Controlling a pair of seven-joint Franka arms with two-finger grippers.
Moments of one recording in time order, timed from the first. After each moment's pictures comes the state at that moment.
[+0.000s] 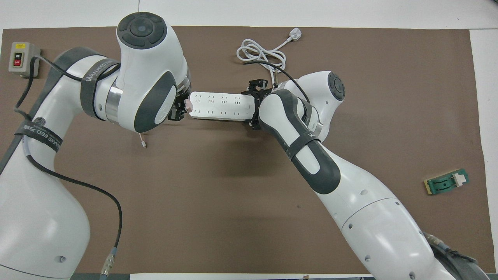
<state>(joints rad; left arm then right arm) -0.42 0.45 -0.05 -1.41 0.06 1.79 -1.85 0.57 0.71 -0.17 -1.54 1.04 2.34 1.21</state>
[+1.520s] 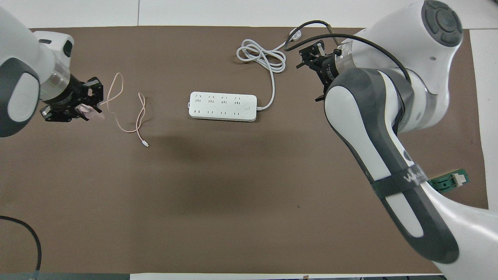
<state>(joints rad) -0.11 0.18 0.01 -1.61 0.06 1.69 -0.64 0.44 0.30 -0.21 -1.50 0.29 1.94 1.11</state>
